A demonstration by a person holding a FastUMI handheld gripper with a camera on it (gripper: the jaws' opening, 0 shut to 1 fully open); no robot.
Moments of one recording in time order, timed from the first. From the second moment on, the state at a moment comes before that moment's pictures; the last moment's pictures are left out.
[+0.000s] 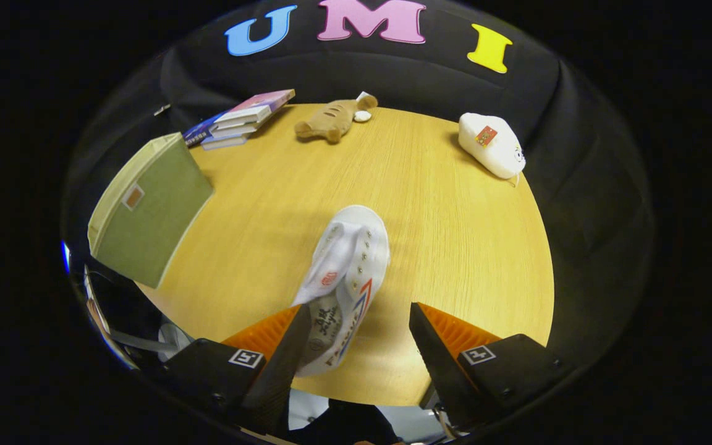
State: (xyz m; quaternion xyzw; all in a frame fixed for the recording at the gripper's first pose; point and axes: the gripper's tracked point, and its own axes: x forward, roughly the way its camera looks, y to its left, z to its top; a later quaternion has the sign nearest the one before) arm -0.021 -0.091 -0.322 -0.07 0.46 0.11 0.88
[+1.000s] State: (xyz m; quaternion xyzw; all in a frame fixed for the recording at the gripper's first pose) arm 0.020 -0.097 -0.369 0.04 0.48 0.06 0.87
